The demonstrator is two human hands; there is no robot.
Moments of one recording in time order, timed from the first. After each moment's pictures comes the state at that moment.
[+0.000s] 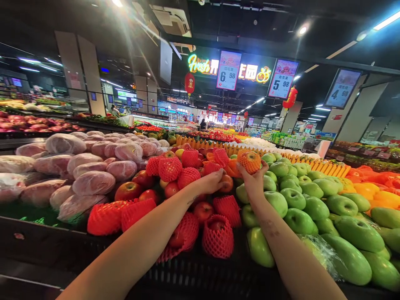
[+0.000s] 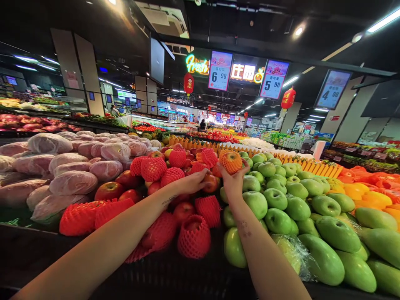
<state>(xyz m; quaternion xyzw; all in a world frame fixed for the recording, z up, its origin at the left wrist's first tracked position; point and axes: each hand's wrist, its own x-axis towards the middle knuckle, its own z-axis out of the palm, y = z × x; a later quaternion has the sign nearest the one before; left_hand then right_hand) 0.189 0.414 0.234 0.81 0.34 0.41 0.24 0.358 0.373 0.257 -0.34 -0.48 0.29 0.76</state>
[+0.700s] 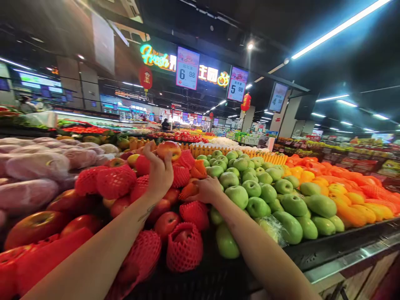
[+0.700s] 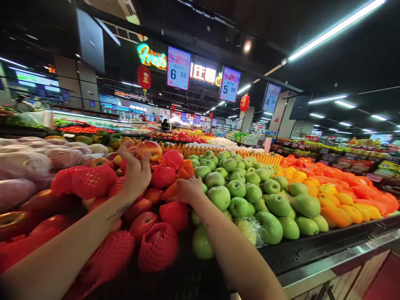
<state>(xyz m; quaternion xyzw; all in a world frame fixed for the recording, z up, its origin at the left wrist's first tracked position) 0.189 0.403 0.267 0.58 0.32 0.75 0.03 0.359 0.369 0.246 -0.58 -0.78 -0.06 0.21</state>
